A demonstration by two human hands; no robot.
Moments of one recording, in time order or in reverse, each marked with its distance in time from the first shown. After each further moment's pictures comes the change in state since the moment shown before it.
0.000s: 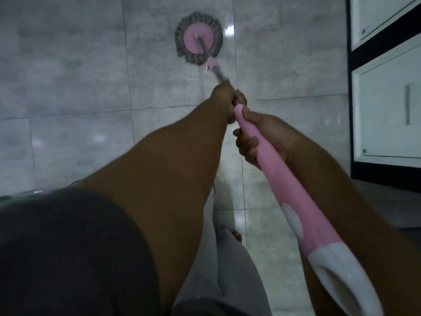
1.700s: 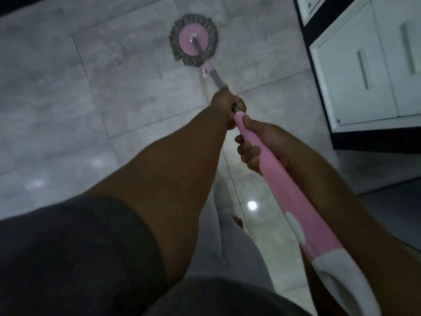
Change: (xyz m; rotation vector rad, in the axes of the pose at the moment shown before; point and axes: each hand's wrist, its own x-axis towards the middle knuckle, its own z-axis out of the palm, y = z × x) left_hand 0.005 -0.046 0.124 0.086 0.003 -0.055; right_hand -0.050 -0.021 -0.091 0.325 0.067 -0.041
